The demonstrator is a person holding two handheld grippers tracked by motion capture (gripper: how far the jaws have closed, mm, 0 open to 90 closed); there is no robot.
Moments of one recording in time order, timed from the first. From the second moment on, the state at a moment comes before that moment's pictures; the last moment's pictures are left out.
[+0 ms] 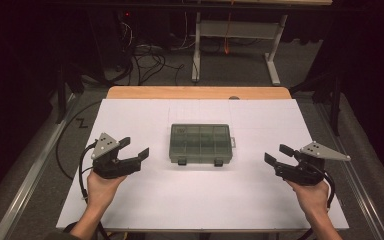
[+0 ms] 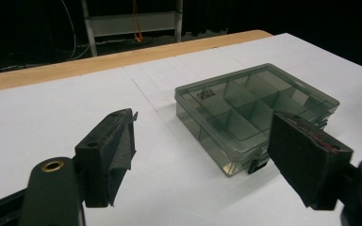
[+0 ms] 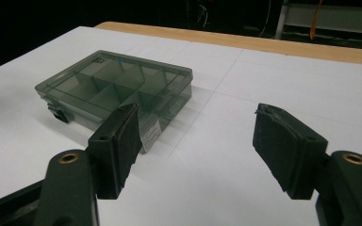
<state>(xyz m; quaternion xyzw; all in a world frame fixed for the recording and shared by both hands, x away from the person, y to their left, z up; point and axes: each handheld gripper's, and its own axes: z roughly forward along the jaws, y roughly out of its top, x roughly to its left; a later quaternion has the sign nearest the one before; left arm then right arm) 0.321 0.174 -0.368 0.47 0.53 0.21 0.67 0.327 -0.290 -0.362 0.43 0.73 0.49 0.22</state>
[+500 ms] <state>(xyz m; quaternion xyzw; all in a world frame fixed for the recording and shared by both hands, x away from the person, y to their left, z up) 0.314 0.175 -0.377 0.46 0.53 0.21 0.68 0.315 -0.305 -0.372 0.43 0.71 0.50 0.24</state>
